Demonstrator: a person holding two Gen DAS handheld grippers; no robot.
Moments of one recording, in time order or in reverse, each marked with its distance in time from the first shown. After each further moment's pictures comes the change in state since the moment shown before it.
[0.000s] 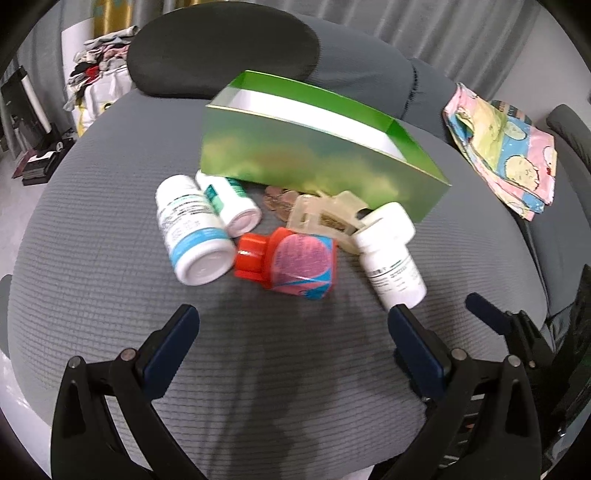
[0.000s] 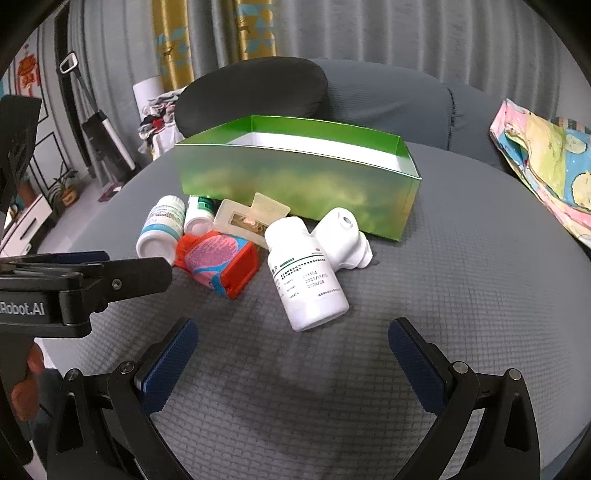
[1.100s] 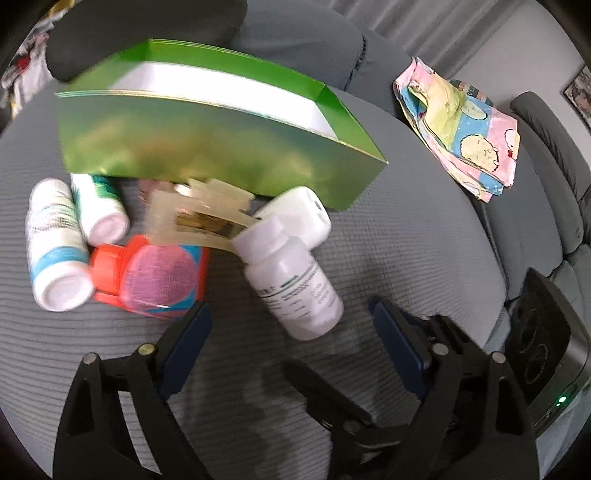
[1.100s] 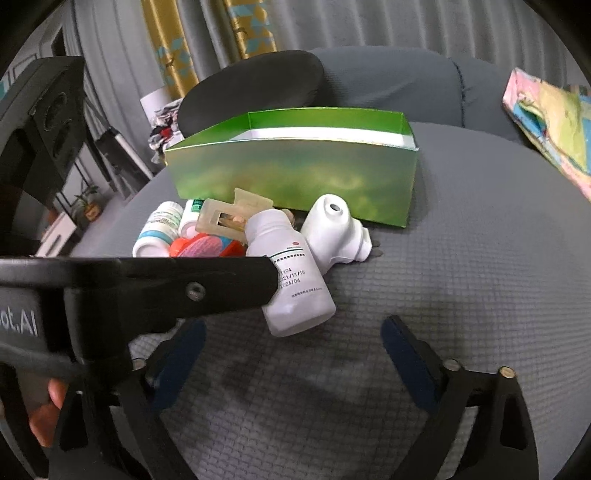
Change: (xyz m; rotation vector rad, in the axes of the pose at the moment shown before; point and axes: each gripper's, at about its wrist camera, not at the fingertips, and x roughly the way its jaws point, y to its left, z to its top) left arm 0.056 -0.060 0.020 0.013 0.129 -0.237; right arm 0.030 -0.040 0.000 0.071 0.019 0.168
